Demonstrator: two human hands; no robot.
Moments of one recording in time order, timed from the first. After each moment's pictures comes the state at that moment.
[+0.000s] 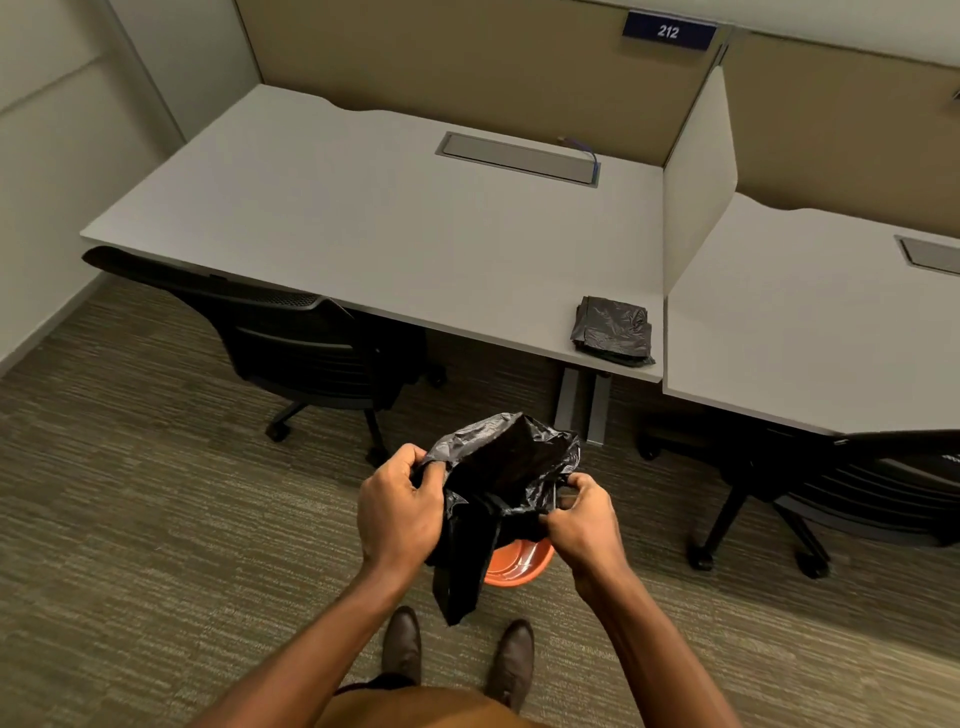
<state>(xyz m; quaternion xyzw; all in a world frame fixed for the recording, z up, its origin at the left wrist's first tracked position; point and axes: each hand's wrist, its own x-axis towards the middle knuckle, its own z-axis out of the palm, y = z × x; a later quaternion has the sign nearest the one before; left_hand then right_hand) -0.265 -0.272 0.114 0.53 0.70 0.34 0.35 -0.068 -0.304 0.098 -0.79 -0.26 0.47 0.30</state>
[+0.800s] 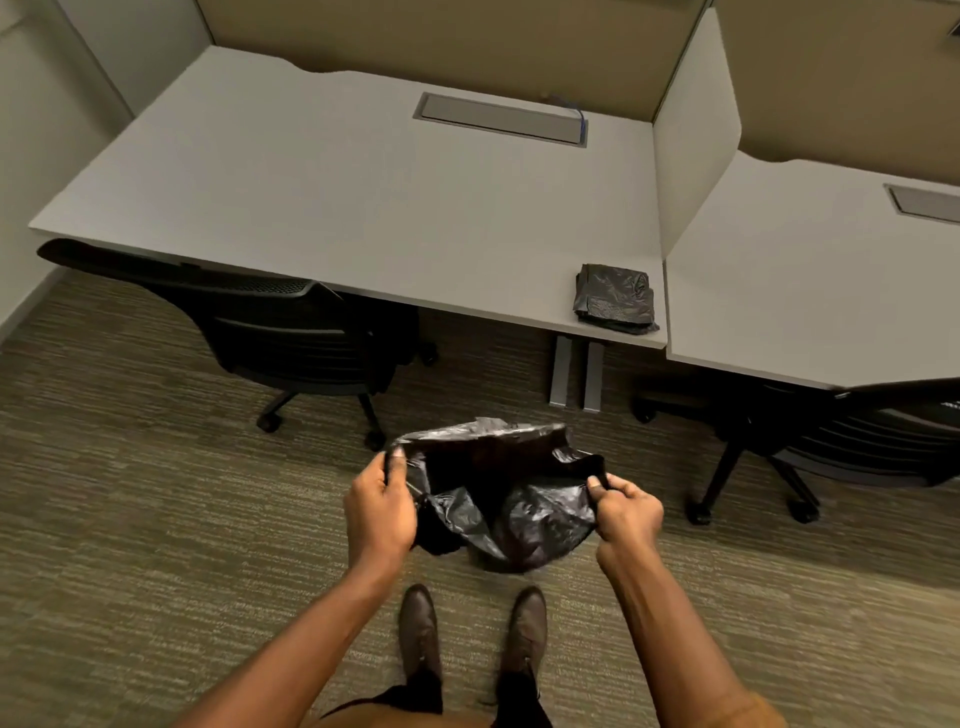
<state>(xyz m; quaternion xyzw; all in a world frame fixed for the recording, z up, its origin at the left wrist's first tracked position) -0.316 -0.259 0.060 0.44 0.71 0.33 0.45 -0.059 -0.297 0.027 -0.77 0.07 0.40 0.49</state>
